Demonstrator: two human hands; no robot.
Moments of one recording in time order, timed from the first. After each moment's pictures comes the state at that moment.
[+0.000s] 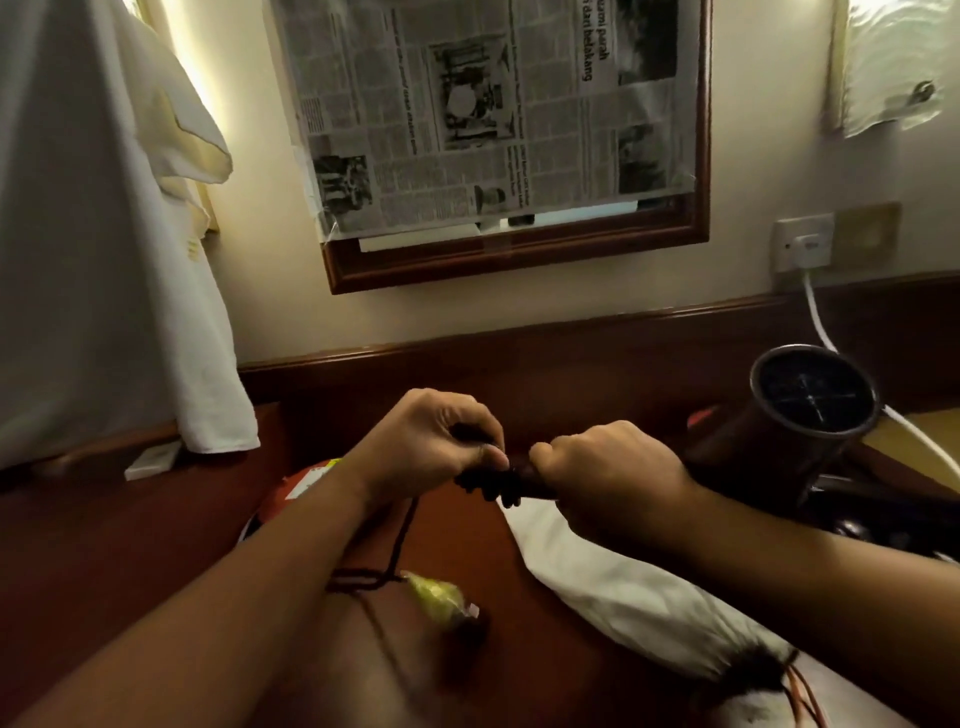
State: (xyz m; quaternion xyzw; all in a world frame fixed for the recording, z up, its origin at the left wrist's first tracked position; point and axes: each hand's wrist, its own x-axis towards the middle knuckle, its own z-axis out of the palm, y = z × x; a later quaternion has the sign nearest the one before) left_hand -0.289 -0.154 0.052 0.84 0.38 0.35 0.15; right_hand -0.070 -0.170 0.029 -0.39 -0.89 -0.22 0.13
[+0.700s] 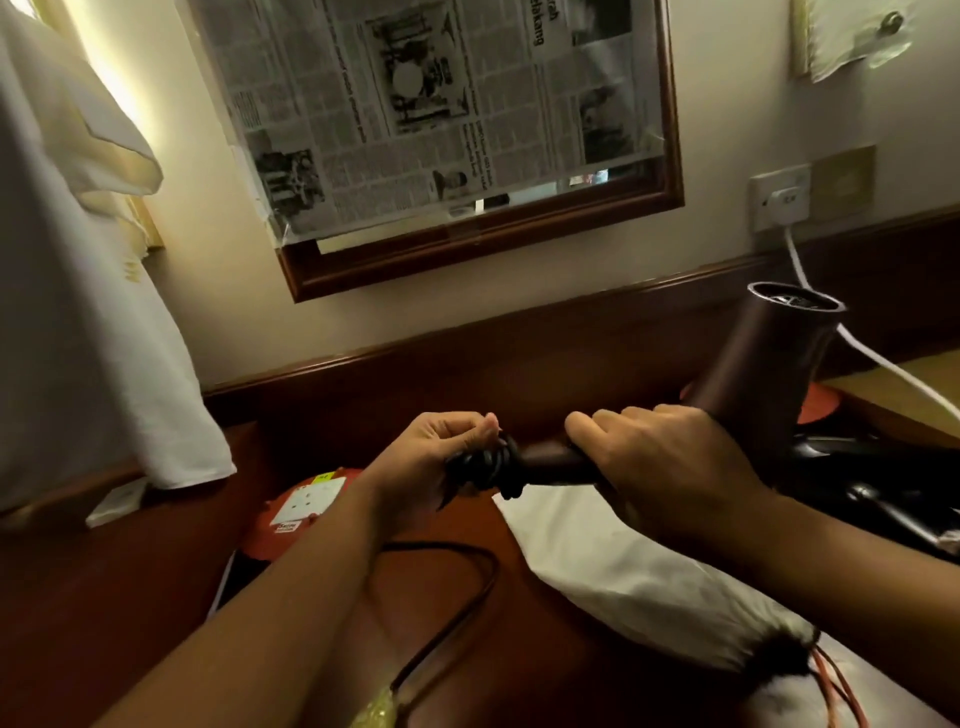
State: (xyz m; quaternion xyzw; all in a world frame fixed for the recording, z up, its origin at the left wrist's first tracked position) left_hand -0.282 -0.116 0.020 0.70 0.36 0.38 0.48; right_hand -0.033 -0.150 -0.005 -0.42 -0.81 -0.31 0.27
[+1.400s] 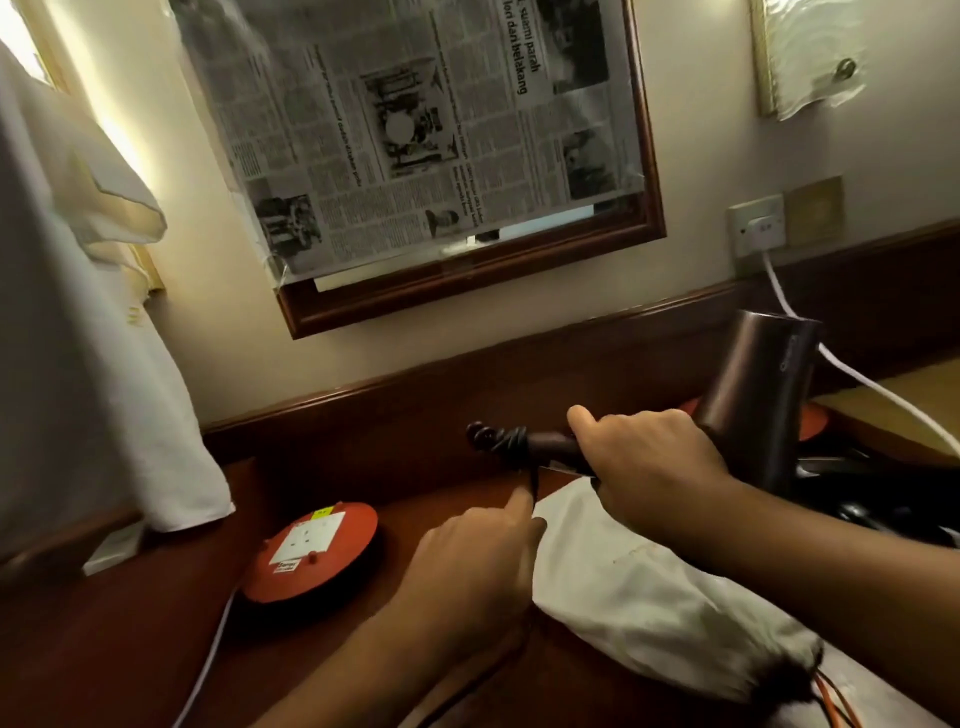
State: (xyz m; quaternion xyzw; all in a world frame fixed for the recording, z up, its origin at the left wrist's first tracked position) left_hand -0.227 -0.188 0.010 0.82 0.55 0.11 -0.08; right_hand -0.042 -0.145 0.024 -0.55 -0.78 -0.22 0.21
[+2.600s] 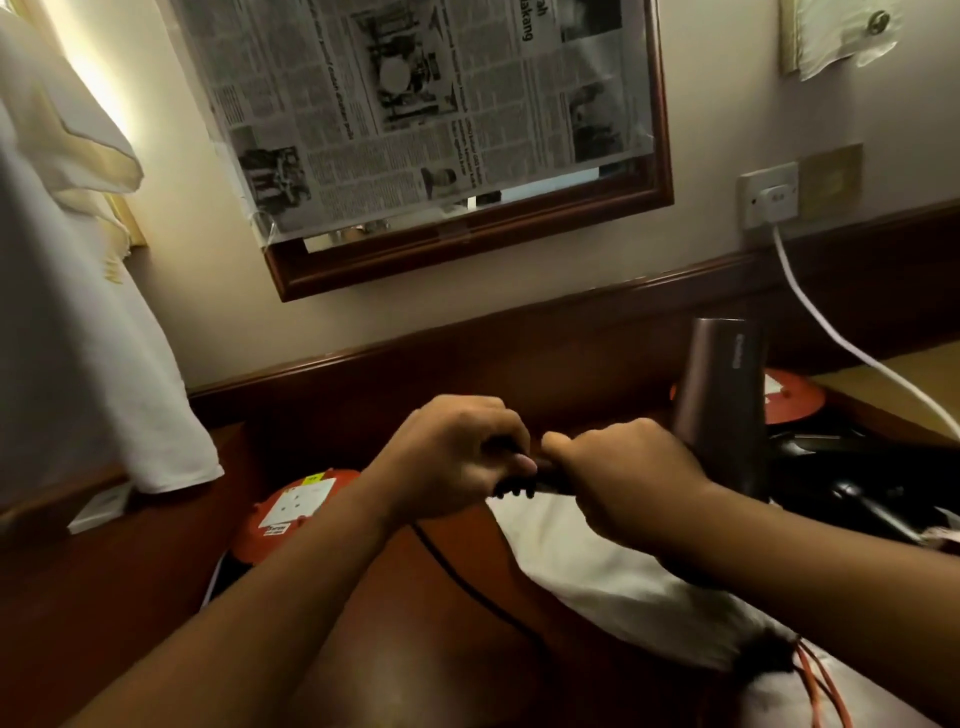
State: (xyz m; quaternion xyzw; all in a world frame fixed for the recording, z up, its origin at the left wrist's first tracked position) left_hand -0.255 -0.133 0.049 0.91 0.35 0.22 -0.05; right_hand -0.049 -0.142 -0.004 -0.48 -0.83 -0.21 0.17
